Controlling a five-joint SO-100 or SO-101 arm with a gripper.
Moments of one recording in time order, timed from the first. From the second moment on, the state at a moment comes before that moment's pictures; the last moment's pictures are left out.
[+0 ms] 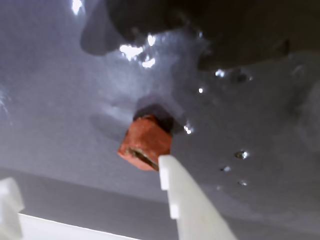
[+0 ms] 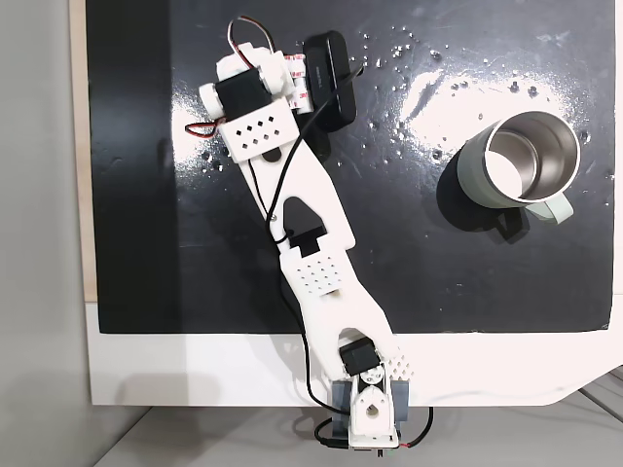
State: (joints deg) arm -21.4 36.7 9.6 94.9 9.1
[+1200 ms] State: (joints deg) arm -24.3 23.0 1.2 94.7 5.9
